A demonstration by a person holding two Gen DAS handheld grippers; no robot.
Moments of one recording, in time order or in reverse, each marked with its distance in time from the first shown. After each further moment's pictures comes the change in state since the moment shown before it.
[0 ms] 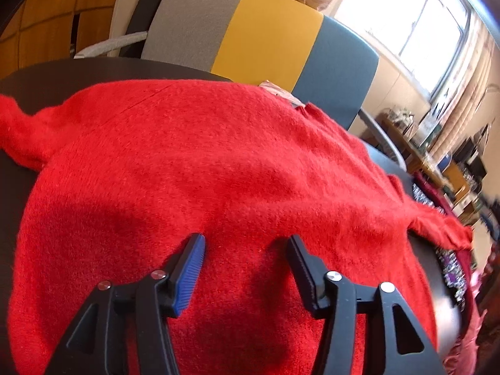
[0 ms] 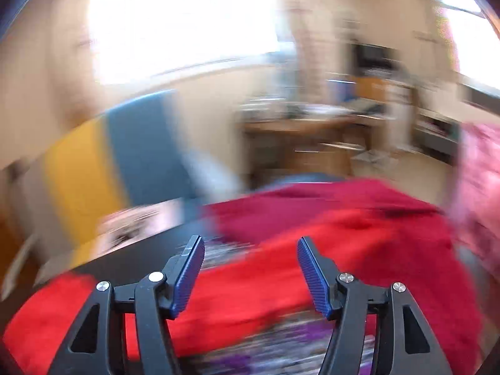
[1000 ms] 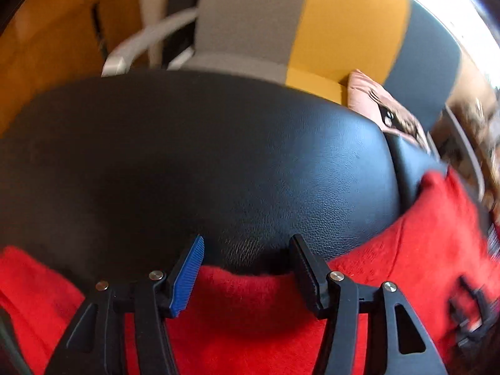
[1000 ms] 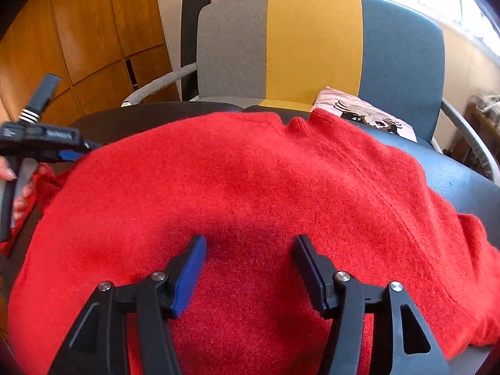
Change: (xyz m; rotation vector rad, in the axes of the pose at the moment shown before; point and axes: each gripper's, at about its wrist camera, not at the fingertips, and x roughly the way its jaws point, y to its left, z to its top) left arm 0.070 0.121 0.173 0.070 0.196 0.308; right arm 0.102 0.306 -0.151 -0.460 0.379 0.458
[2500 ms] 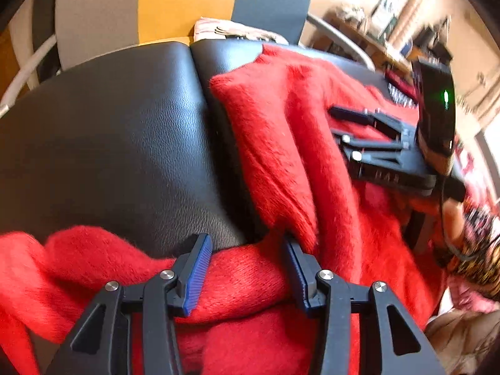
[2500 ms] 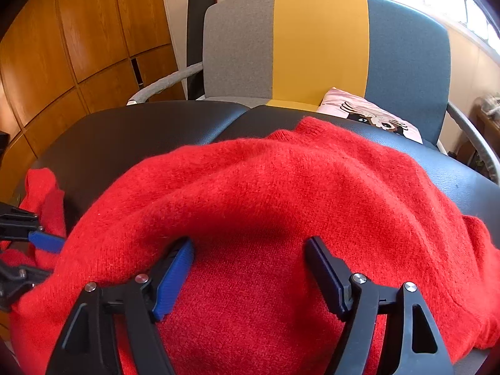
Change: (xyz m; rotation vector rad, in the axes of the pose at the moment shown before) left arm -0.065 -0.091 -0.114 0.430 0.147 -0.326; right arm 0.008 0.005 0.002 -0.009 -0.004 0.023
